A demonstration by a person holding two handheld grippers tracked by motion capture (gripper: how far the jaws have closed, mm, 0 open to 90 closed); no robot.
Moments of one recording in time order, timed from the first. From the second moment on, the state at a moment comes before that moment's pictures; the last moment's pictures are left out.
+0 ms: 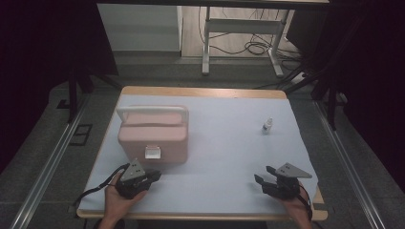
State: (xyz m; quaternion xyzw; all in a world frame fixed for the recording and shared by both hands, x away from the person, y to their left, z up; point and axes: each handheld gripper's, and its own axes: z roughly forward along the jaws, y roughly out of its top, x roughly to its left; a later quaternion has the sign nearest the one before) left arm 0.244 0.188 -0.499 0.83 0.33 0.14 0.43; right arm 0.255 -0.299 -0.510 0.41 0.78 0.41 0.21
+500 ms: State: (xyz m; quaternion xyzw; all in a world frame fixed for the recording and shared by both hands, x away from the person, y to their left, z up) left arm 0.221 0.247 -0.473 0.79 0.36 0.15 0.47; right arm 0.256 -0.300 -0.510 0.42 0.78 0.41 0.22
